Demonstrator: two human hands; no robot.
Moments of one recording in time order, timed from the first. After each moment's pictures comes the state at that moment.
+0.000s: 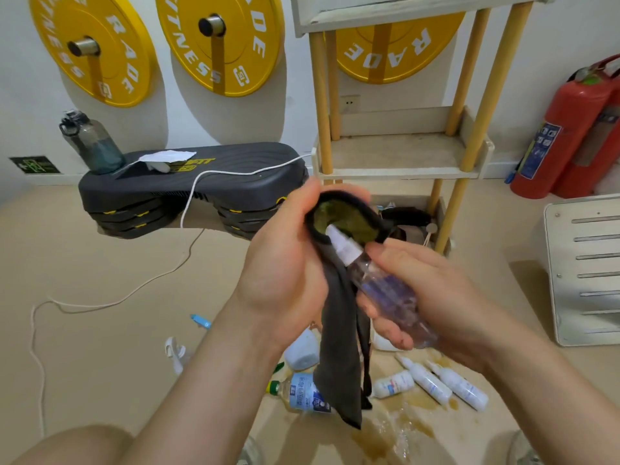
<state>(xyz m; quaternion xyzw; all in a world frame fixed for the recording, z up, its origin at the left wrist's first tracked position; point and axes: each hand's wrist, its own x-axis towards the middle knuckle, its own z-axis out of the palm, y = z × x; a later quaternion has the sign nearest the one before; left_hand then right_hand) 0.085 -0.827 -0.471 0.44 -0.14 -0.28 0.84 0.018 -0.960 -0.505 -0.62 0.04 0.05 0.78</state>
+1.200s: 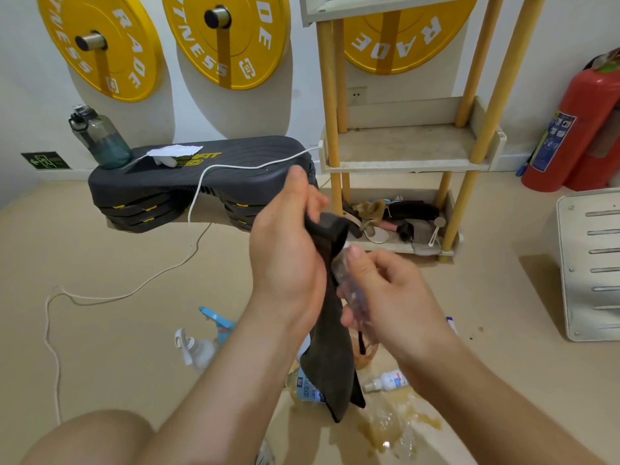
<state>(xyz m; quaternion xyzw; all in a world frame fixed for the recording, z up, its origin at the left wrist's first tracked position) 0.091 -0.834 -0.484 0.55 -0.08 -0.01 0.83 0.024 -0.911 -0.525 -0.70 0.18 -0.06 0.69</state>
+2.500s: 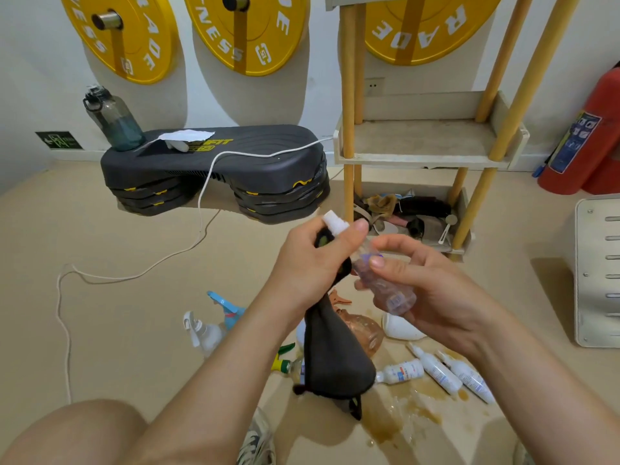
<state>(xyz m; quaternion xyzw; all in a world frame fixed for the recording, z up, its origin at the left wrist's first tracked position) 0.101 -0.806 -0.522 0.75 -0.15 -0.15 0.63 0.042 -0.955 -0.548 -0.53 0.10 0.08 0.84</state>
